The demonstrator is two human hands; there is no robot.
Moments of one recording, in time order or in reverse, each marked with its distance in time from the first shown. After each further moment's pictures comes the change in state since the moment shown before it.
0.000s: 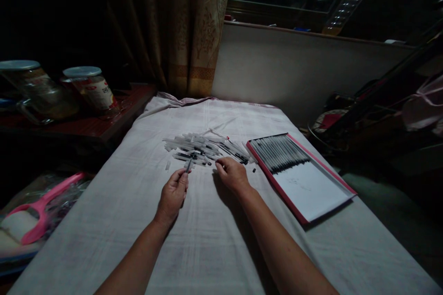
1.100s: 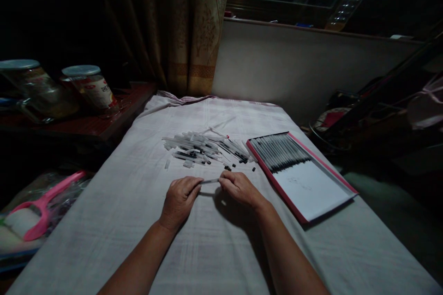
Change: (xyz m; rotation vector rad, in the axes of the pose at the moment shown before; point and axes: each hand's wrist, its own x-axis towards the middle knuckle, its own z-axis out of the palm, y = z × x) left_hand -0.006 -0.015 -0.002 0.859 -0.139 0.776; right_hand -0.035 0.009 -0.027 0.414 -0.289 -0.160
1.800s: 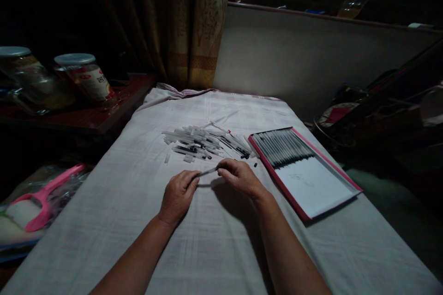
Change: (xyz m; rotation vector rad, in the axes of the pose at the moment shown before) left_hand 0.001 0.000 0.001 -0.087 0.035 -0.110; right_hand 0.011 0.001 -0.006 0.073 0.089 -0.054
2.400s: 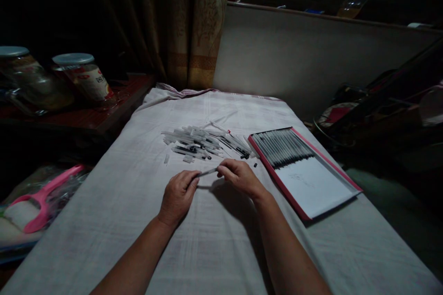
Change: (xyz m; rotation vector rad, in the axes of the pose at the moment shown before) left_hand 0.000 0.001 0.000 0.005 0.000 -0.002; right_hand 0.001 0.001 0.001 0.105 -0.030 0.062
